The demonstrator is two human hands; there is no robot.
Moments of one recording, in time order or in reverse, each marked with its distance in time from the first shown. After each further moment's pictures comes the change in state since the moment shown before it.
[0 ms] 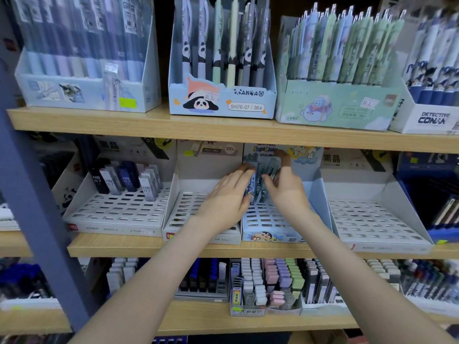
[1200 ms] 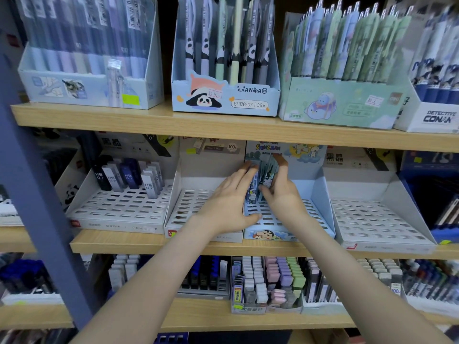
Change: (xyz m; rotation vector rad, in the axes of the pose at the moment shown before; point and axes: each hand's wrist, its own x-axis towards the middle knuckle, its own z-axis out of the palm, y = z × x) left_hand -0.006 0.000 0.000 -0.058 -0.159 -0.040; right_hand -0.012 0.014 0.016 0.106 -0.034 -0.121
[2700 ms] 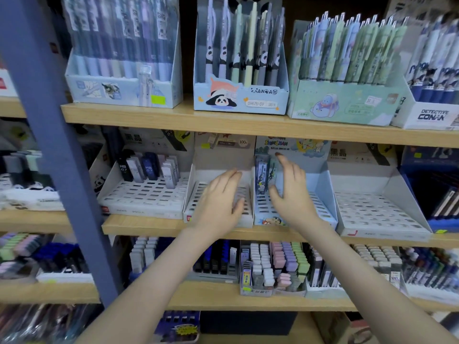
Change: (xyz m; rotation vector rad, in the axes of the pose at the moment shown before) left_hand -0.057 -0.004 -0.010 0.027 0.308 -0.053; right_hand -0.037 -0.026 -0.013 -0.119 0.112 -0.242
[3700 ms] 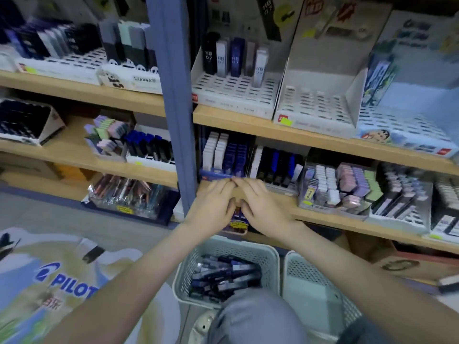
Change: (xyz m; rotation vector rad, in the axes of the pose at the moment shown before) left_hand -0.238 -0.097 -0.008 0.051 -0.217 -0.203; right_hand -0.180 -0.114 0.157 0.107 -0.622 -0.322
